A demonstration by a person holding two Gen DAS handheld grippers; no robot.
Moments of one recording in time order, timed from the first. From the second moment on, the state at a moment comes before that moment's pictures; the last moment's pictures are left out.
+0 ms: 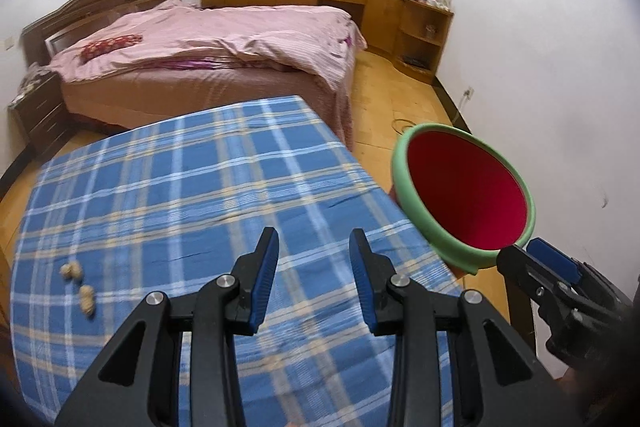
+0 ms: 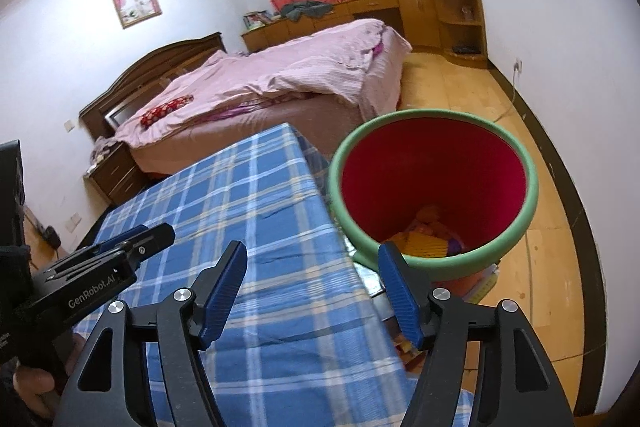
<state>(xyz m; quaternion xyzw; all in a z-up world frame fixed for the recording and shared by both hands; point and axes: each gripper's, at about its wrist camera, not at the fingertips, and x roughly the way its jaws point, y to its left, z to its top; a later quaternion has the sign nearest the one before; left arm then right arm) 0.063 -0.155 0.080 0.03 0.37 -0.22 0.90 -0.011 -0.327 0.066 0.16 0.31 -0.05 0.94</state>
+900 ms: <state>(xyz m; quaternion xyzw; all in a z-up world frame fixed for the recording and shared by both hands) 0.047 -0.104 0.068 0.02 0.36 -0.14 0.92 -0.027 -0.287 0.056 0.13 0.28 -0.05 0.95</state>
